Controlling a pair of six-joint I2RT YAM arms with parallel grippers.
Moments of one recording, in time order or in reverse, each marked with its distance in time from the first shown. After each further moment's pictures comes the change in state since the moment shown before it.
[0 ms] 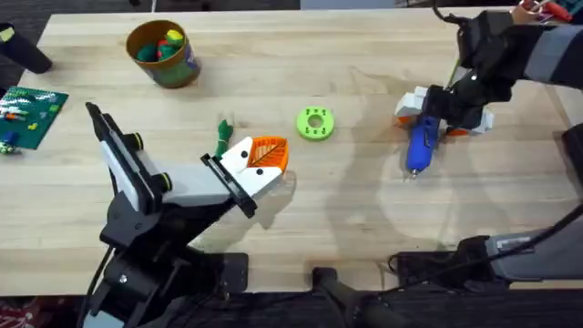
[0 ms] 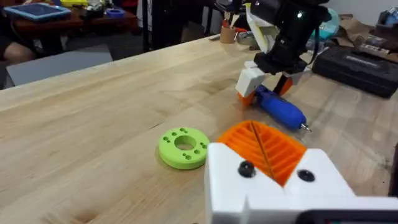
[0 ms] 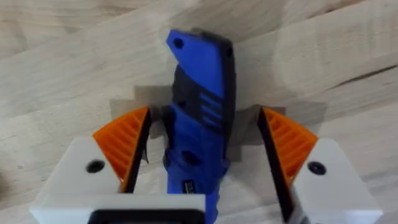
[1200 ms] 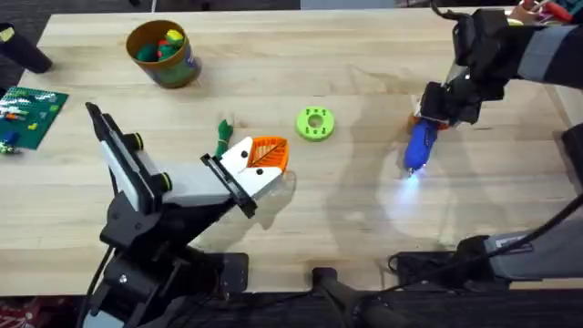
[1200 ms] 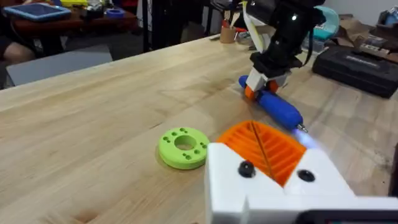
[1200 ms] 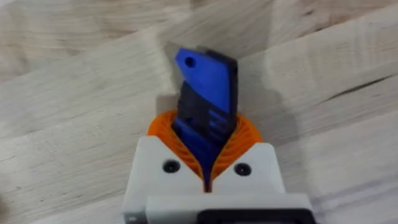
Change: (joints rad) left arm 0.000 0.000 0.000 0.000 0.000 0.000; right arm 0.016 0.020 0.006 0.049 0.043 0.008
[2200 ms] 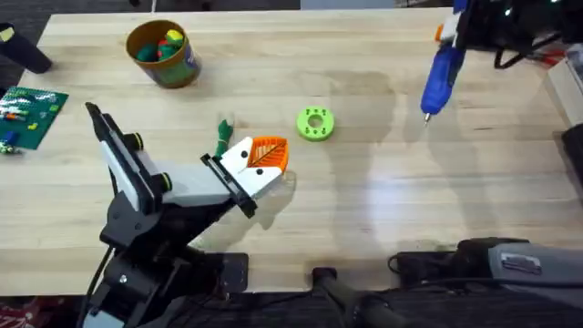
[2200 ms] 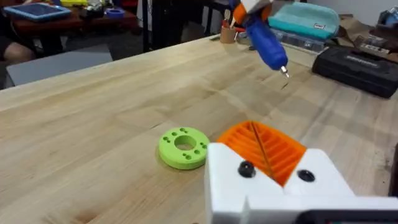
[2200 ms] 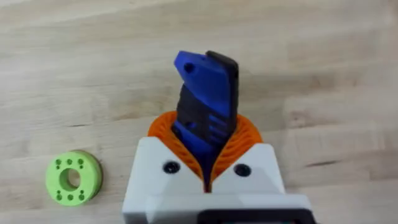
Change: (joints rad) left arm 0.000 0.000 0.000 0.000 0.000 0.000; right arm 0.033 -0.252 0.253 -0.039 -0.081 -0.159
